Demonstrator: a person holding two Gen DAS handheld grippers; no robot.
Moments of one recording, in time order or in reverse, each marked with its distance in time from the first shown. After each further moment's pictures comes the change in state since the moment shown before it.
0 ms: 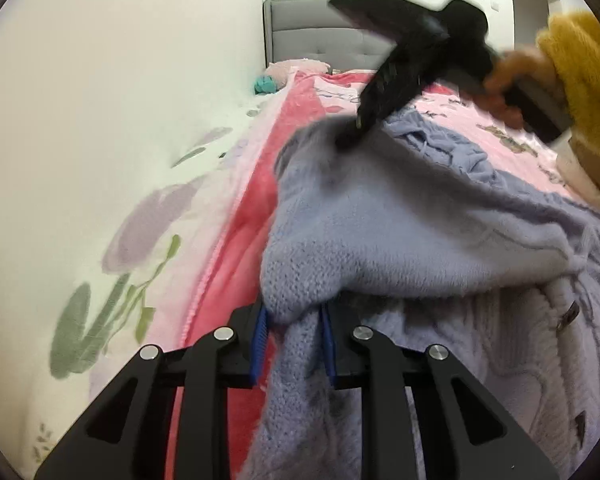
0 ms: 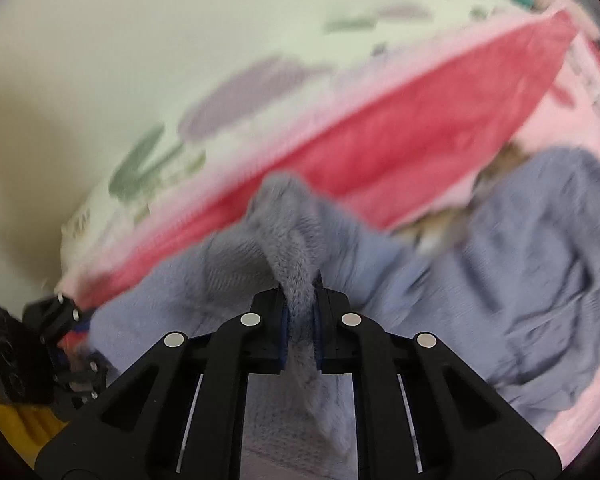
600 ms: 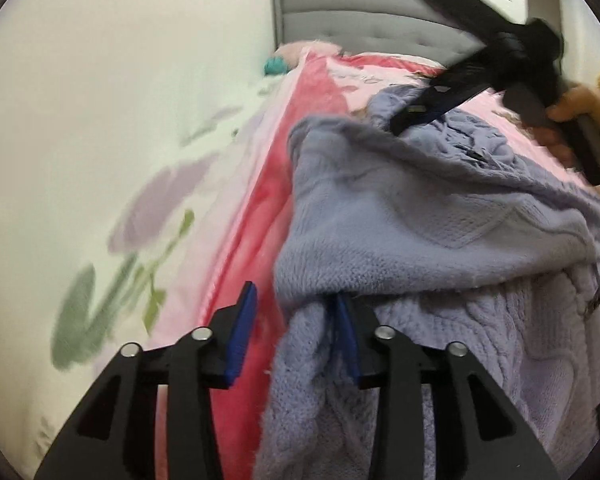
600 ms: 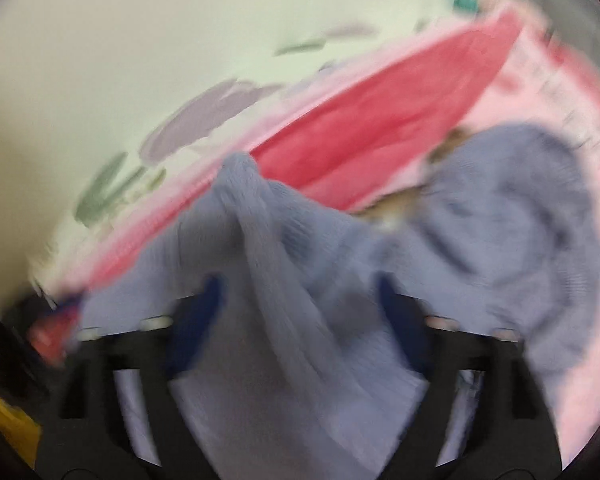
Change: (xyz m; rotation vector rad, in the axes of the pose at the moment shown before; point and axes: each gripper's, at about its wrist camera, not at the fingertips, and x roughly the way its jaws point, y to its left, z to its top) left arm 0.017 0.010 -0.008 0.013 0.029 0.032; right arm -0.005 -0.001 -0.055 0.032 -0.142 -0.223
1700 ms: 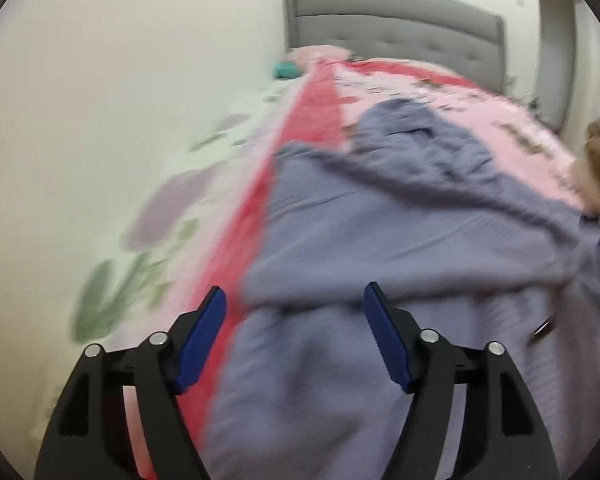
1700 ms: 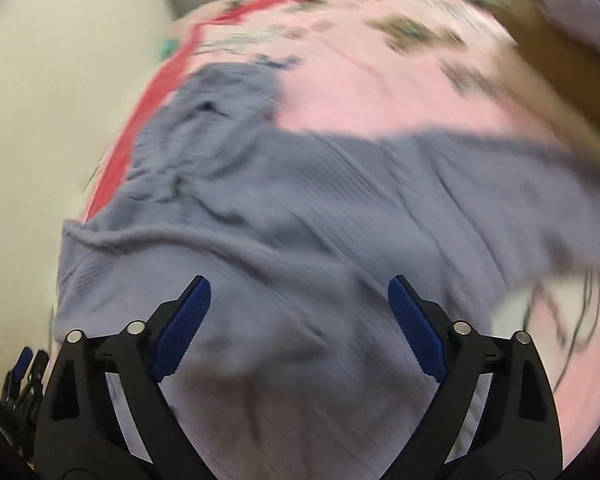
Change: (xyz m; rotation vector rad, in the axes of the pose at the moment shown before) left arm -0.043 -0.042 0.030 -0.076 0.020 0.004; right arm -0.143 -0.096 -0.314 0.992 -0.206 -0.265
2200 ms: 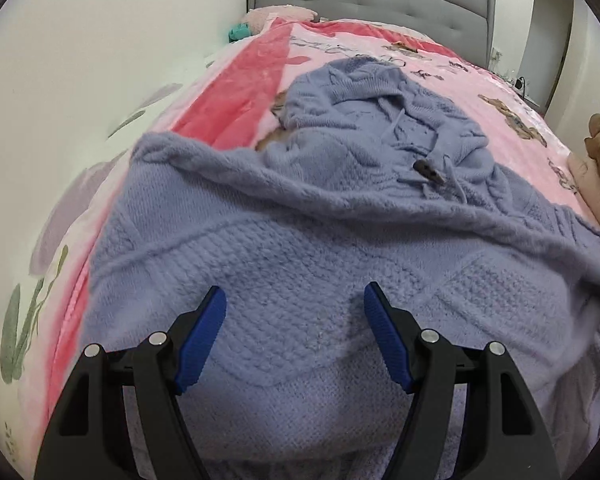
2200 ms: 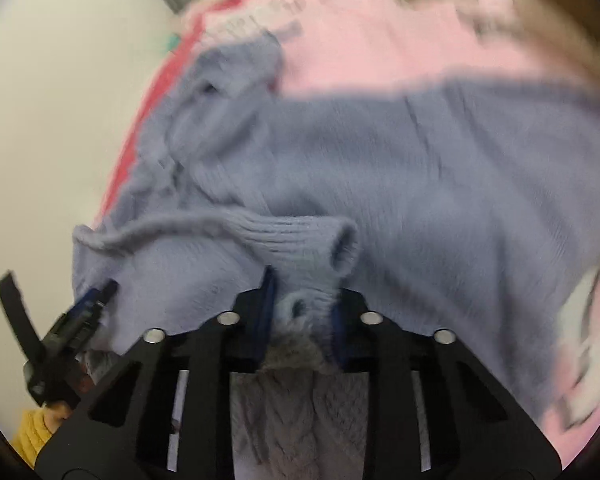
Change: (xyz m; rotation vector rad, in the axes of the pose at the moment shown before) left arm 0.115 -0.075 0.044 0.015 0.139 -0.078; right arm 0.029 0.026 0.008 -0.011 0.006 0.126
